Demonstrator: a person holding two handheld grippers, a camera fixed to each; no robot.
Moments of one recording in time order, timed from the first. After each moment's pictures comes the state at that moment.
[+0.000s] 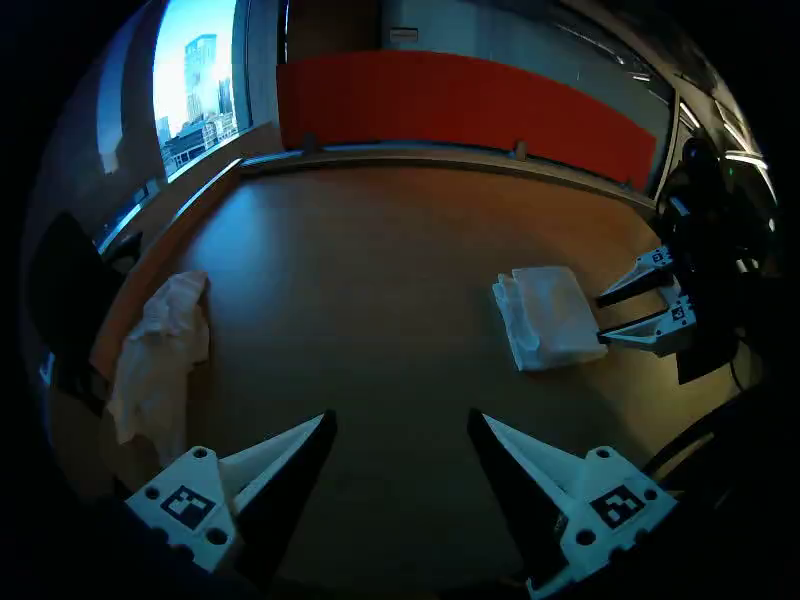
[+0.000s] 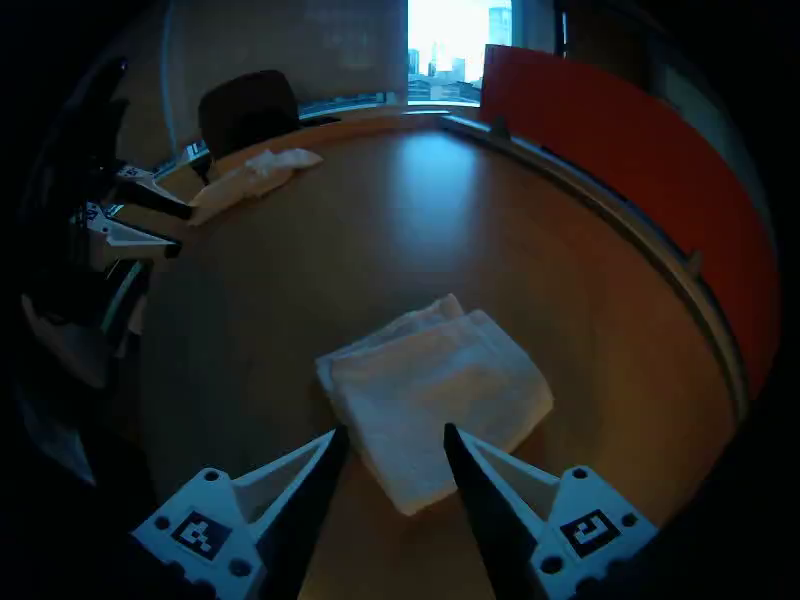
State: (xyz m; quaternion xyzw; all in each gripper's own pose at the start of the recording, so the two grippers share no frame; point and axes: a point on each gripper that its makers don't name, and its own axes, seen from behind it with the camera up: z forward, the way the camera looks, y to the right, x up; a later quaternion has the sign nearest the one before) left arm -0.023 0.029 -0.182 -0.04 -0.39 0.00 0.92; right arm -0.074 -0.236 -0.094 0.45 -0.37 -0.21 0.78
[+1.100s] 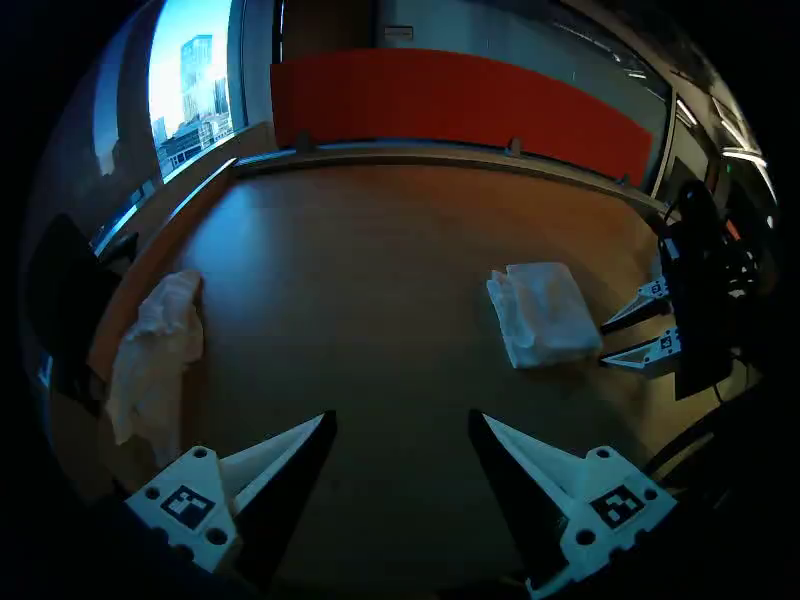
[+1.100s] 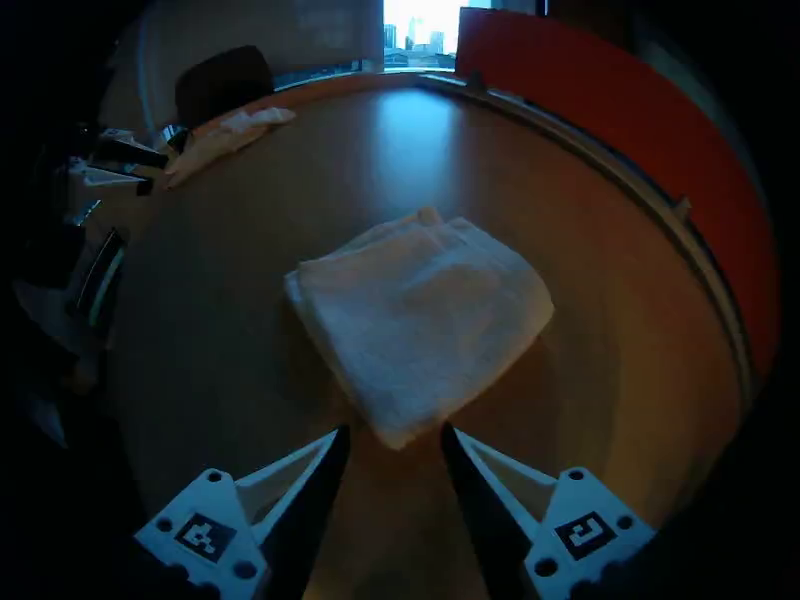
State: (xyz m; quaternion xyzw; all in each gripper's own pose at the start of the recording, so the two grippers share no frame) left arm -0.026 0.036 -0.183 -0.04 -0.39 0.00 0.92; right arm -0.123 -0.183 -0.112 0.41 -0.42 -0.22 0.78
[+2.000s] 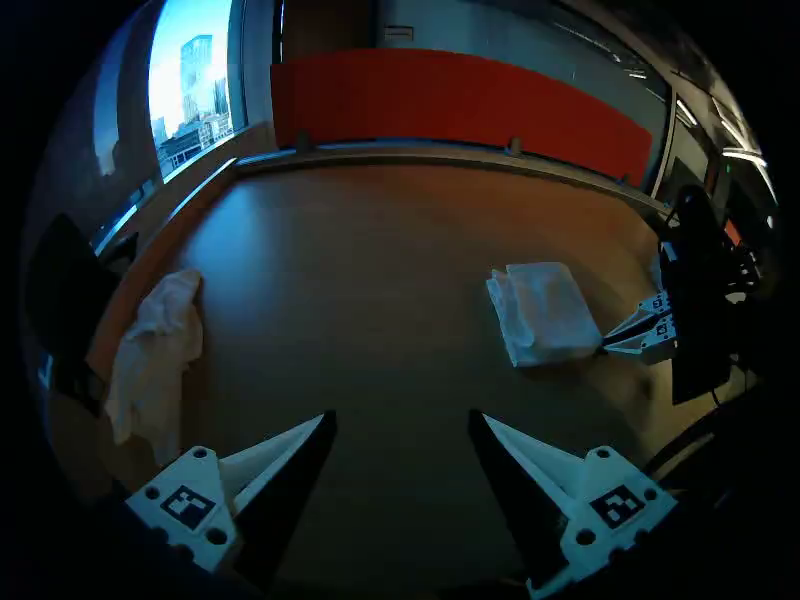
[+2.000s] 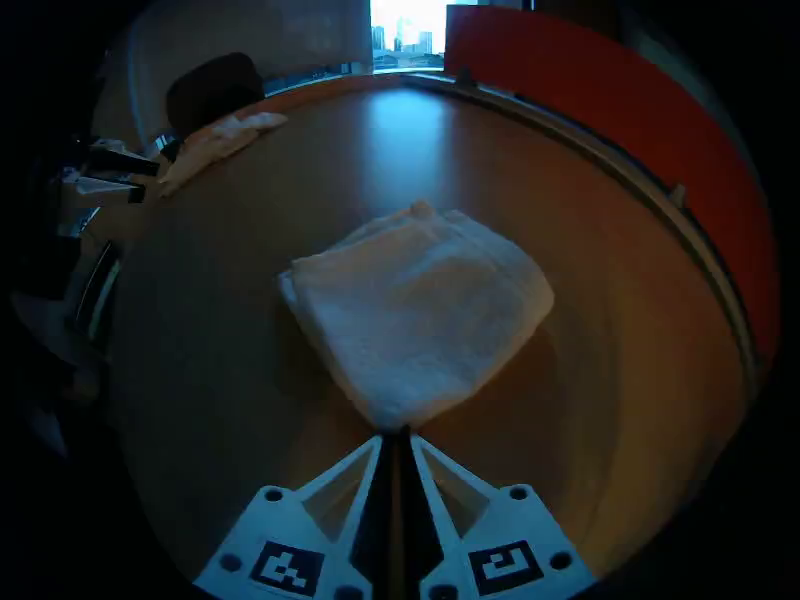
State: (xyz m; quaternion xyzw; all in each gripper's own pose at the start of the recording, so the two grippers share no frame) left arm -0.028 0.035 -0.184 -0.04 -0.39 0.00 0.92; right arm -0.129 -0.186 -0.113 0.40 -0.43 -0.21 0.79
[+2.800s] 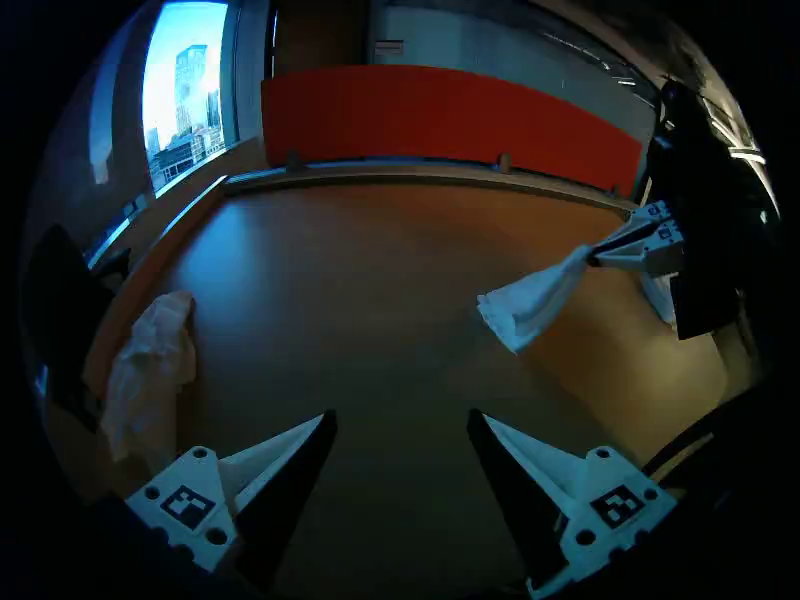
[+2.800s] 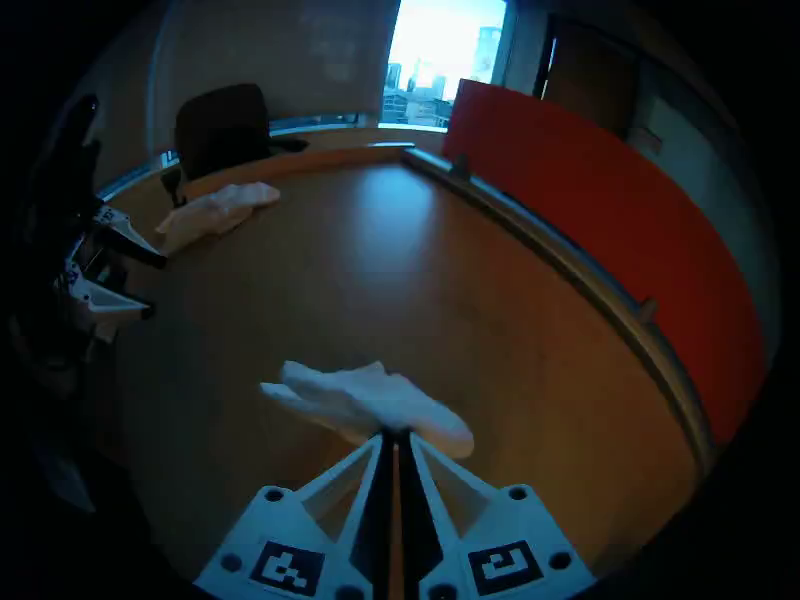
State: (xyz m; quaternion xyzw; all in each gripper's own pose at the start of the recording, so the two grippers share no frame) left arm -0.012 0.043 -0.168 -0.06 -0.36 0.00 0.93; right arm 0.007 -0.239 -0.027 0.41 -0.32 -0.25 0.82
